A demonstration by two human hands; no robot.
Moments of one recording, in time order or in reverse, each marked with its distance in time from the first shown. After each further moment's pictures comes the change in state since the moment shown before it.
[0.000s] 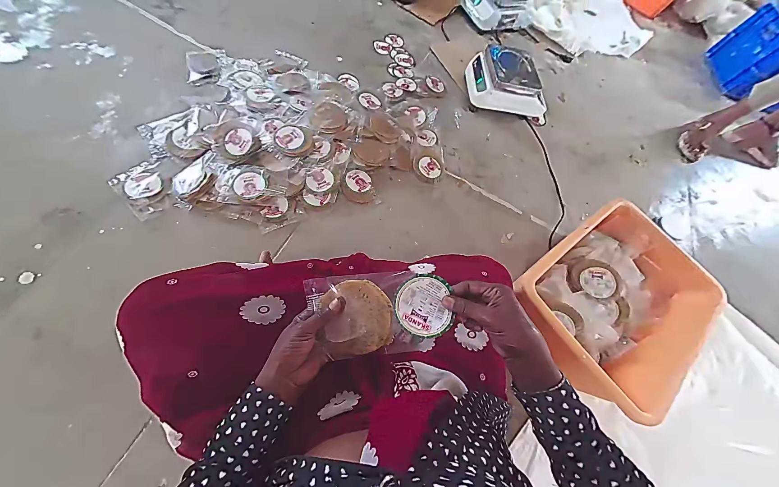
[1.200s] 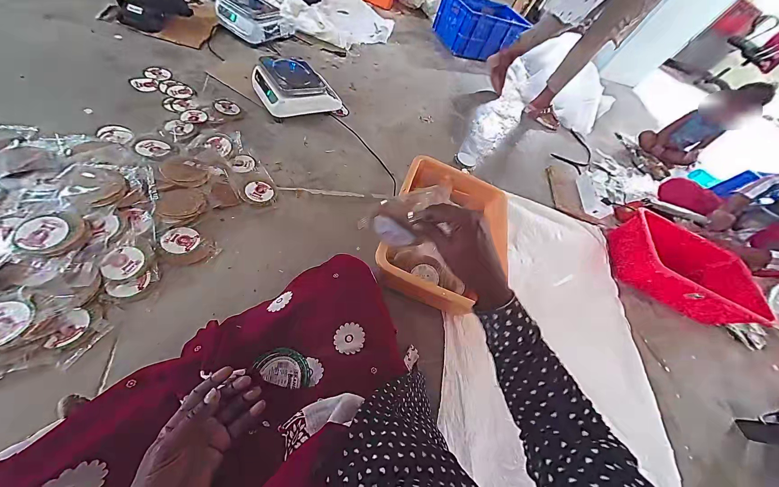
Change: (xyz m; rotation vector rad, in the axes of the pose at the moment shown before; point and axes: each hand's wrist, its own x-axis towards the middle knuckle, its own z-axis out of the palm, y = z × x) left_hand 0.023 -0.023 0.011 0.255 -0.276 -0.103; right_hand -0.048 -0.032 -0.165 -0.877 0.672 -0.456
